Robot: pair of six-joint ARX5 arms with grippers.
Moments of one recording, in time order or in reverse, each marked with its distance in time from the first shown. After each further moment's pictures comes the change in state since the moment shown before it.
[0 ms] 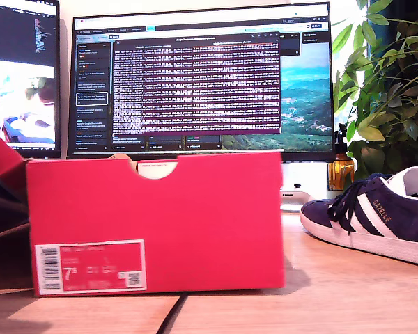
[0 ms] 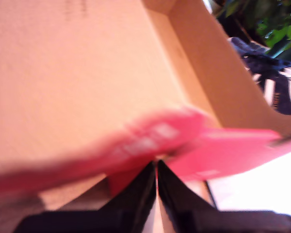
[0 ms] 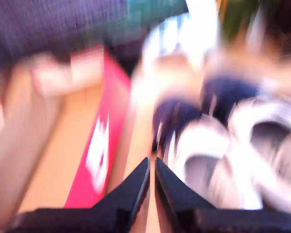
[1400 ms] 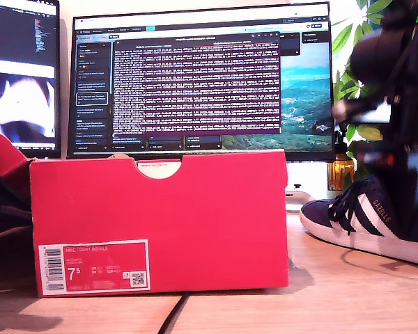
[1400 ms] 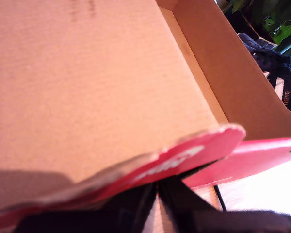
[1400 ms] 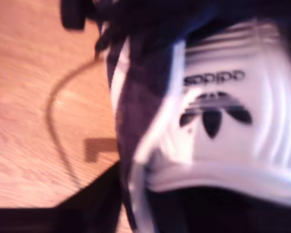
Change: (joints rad) left arm -0.004 0.081 0.000 0.066 -0.005 0.009; right arm 0.151 0.892 0.344 -0.283 0.288 -0.405
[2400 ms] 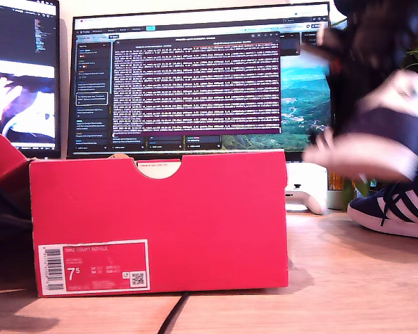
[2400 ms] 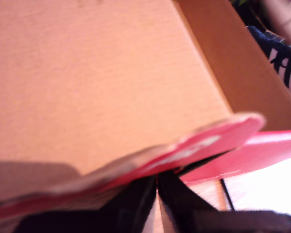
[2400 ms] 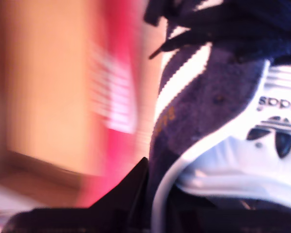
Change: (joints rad) left arm 0.000 0.000 0.000 -0.036 -0.013 0.000; right arm 0.023 -0.064 0.375 -0.142 -0.387 0.425
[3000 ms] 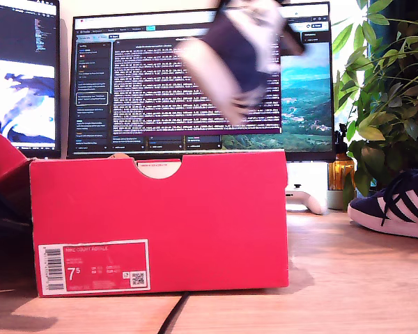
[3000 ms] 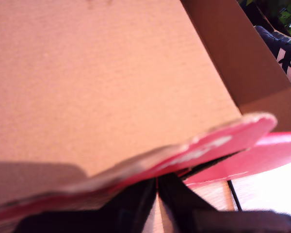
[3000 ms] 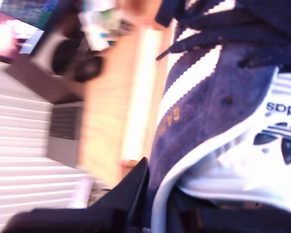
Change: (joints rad) left arm 0.000 0.000 0.000 -0.002 -0.014 0.011; right arm 0.318 0.023 0.025 0.484 -0.099 0.424
